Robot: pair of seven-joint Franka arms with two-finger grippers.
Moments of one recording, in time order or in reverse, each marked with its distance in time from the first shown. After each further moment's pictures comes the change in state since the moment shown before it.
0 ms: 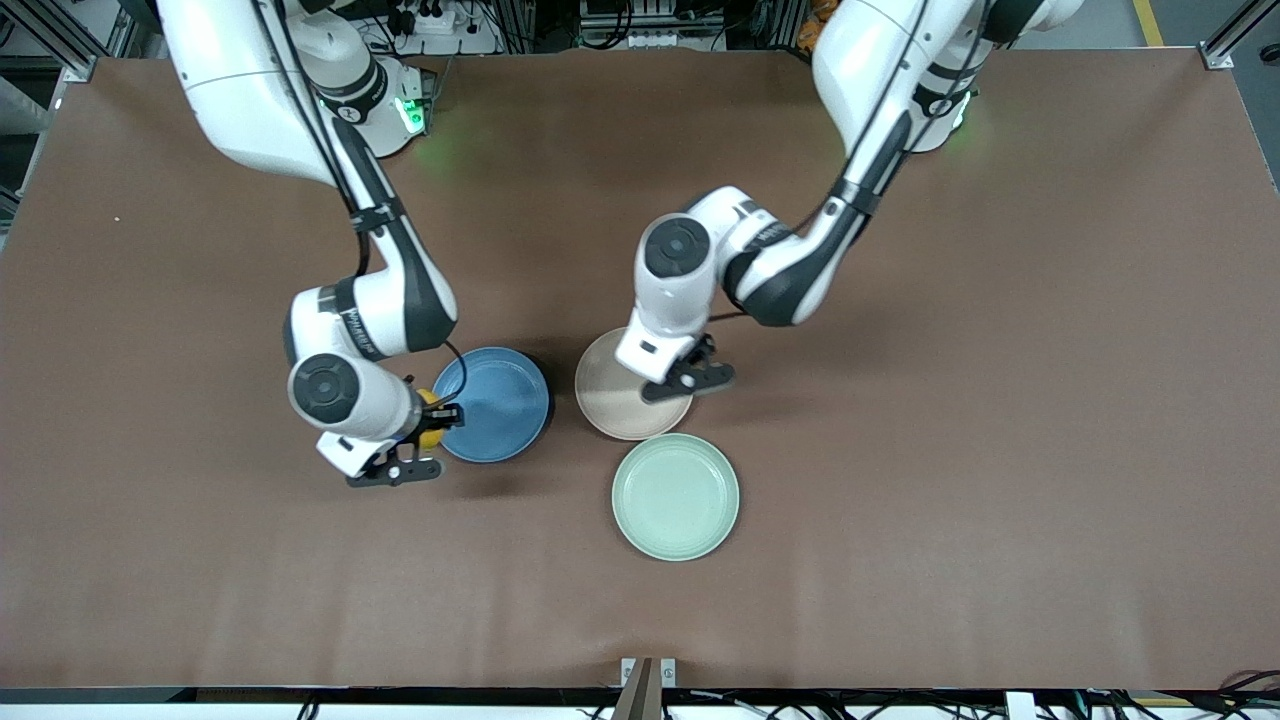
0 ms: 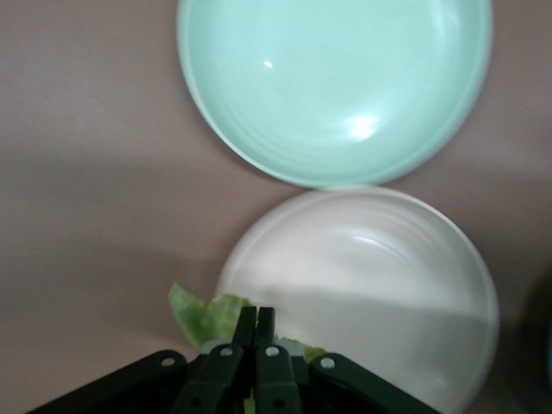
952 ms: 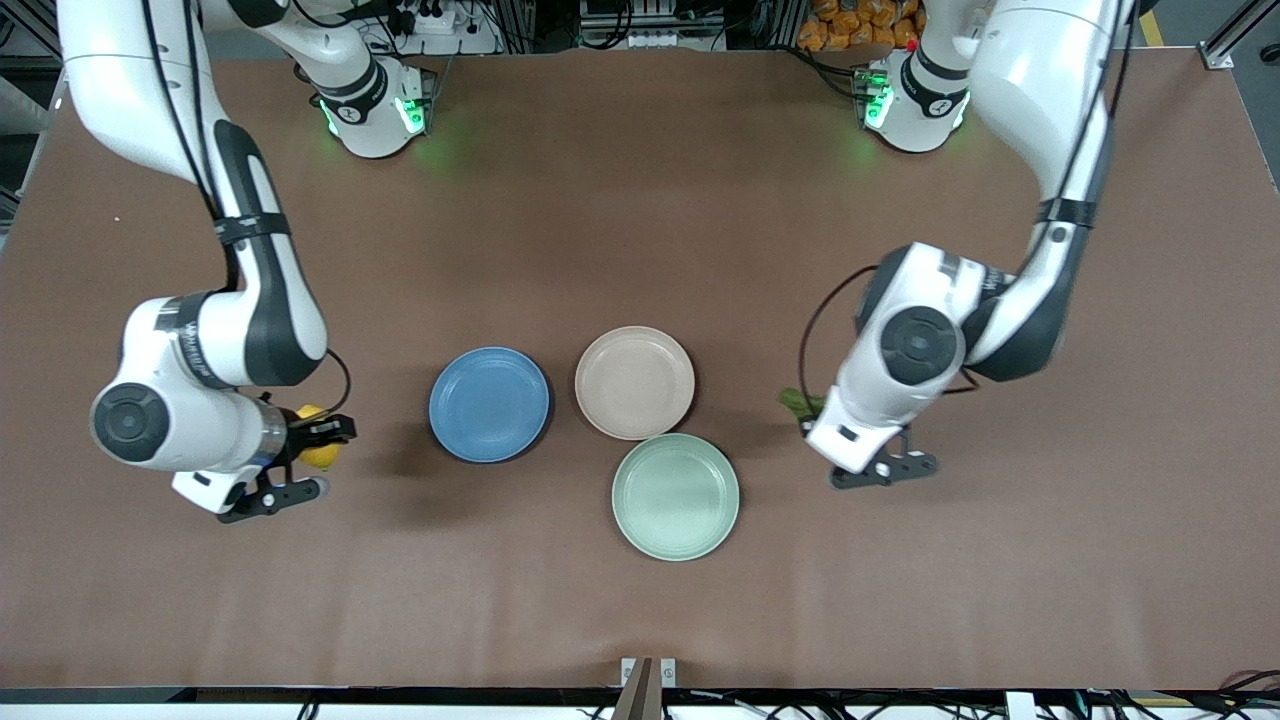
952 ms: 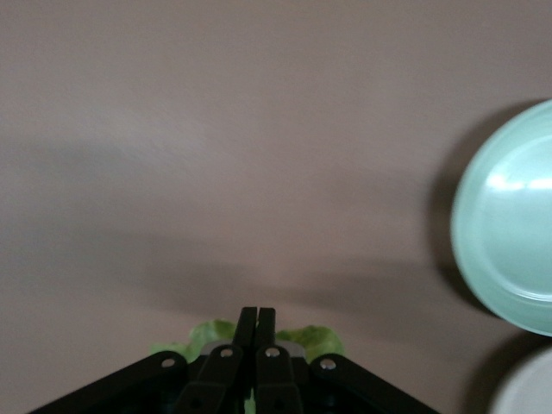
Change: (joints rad) left arm 0.342 -0.097 0.003 -0.002 0.010 -0.126 0.501; right arm -0.205 -0.018 -0.004 0.123 0.000 -0.167 -0.368
